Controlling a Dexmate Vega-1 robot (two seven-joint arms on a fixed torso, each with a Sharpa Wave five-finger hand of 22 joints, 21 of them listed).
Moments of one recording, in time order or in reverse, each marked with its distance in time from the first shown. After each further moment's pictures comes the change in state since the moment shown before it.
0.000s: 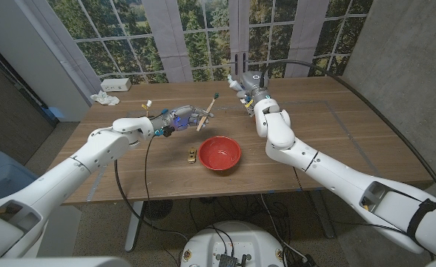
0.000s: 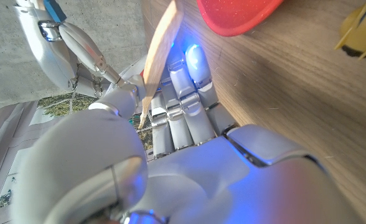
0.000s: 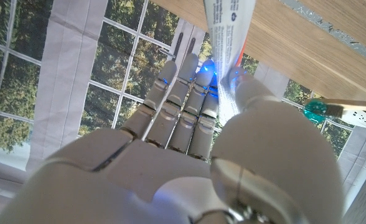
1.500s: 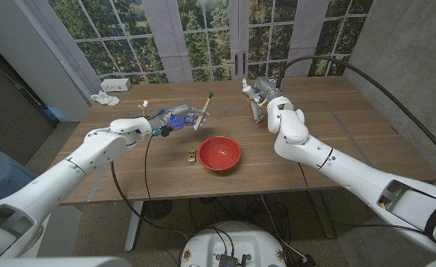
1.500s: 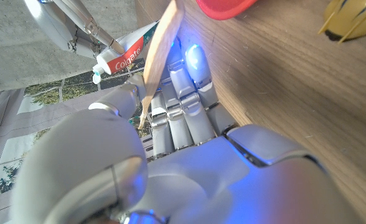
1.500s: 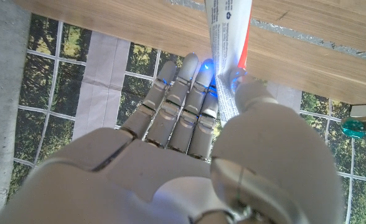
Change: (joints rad) left arm 0.033 0.022 -0.028 -0.048 -0.007 0.028 0.087; left_hand 0.000 0.000 0.004 0.001 0.004 0.000 0.000 0.003 -0.005 0.000 0.000 -0.064 -0.077 0.000 0.000 -0.014 -0.017 -0.006 -0.002 0.000 -0.005; right arm 0.006 -0.109 -0.002 -0.132 0.216 -0.175 0.062; right_hand -0.016 0.016 -0.026 -0.018 -0.035 0.004 0.014 0.000 -0.006 0.033 0.011 -0.044 -0.022 0.000 0.000 0.007 -0.033 -0.014 0.000 0.012 0.000
